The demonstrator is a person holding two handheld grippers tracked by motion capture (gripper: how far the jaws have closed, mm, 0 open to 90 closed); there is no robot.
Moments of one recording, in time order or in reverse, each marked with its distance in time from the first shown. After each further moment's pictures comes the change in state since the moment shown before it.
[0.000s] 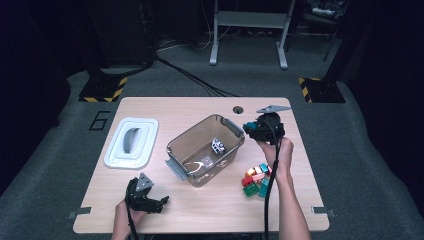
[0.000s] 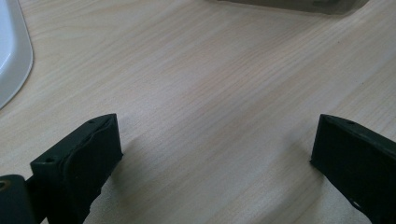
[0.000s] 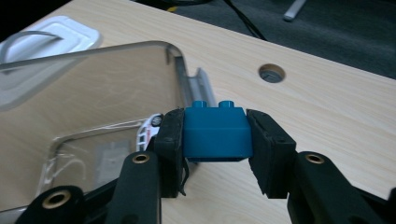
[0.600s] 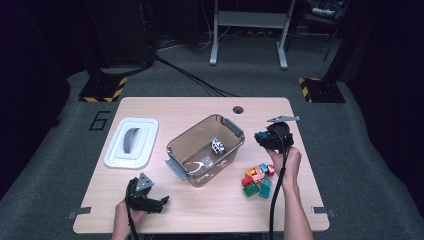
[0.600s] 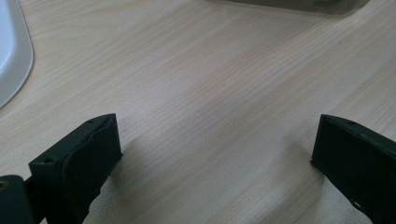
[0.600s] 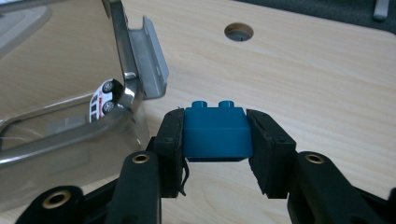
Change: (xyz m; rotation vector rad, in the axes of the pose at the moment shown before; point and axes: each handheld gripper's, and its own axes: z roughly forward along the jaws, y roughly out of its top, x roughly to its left) left arm 0.001 0.000 0.000 0.010 -0.003 0.005; right arm -0.030 -0.039 0.007 0.054 -0.088 0.087
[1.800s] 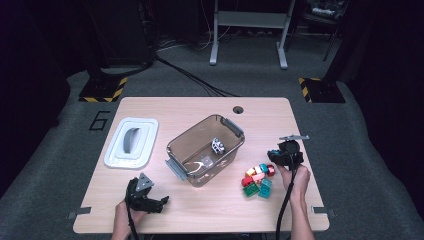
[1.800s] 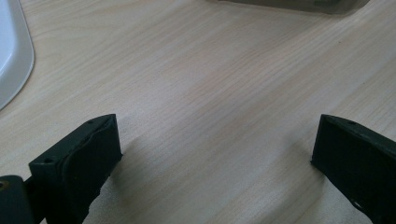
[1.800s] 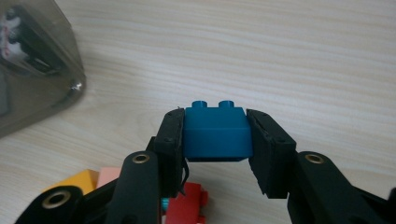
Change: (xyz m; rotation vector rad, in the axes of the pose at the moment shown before) left arm -0.001 0.000 0.001 -0.011 0.010 -0.007; right arm -0.035 -0.068 0.017 0.097 -0.075 0.116
